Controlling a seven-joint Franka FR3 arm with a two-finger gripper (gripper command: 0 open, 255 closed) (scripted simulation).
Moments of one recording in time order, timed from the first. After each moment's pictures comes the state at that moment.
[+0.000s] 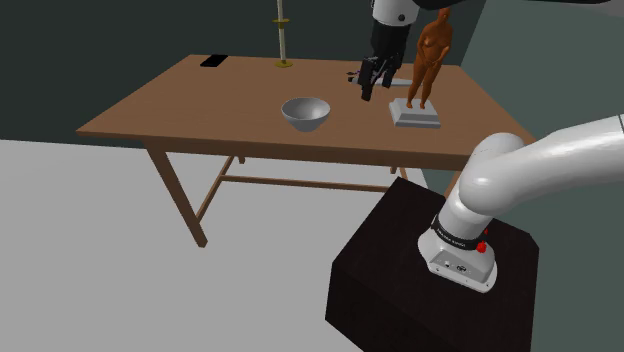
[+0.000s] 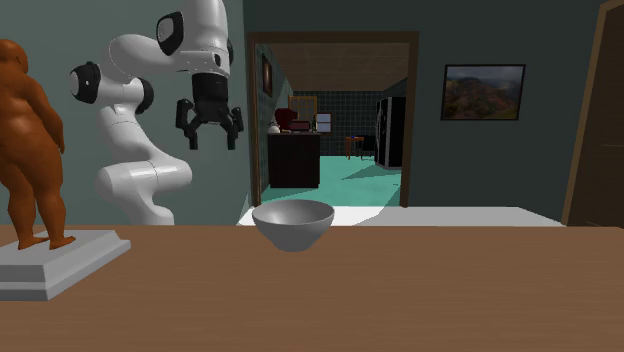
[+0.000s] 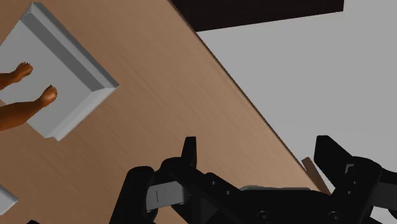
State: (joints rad) arm -0.02 -0.83 0.06 -2.39 -0.02 1.64 0.13
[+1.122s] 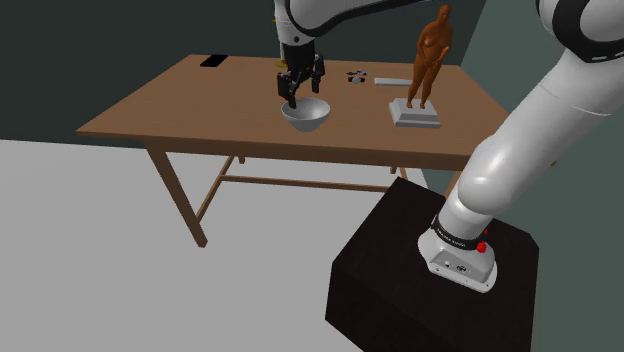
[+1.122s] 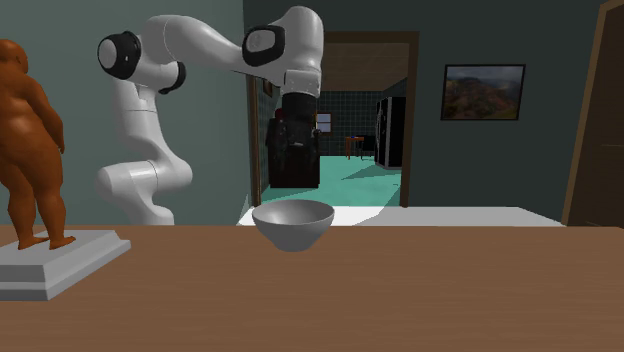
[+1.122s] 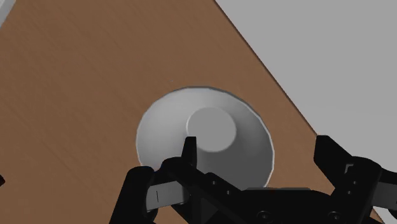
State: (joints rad) arm -0.04 -0.19 0.25 -1.99 -0.13 1.79 0.35
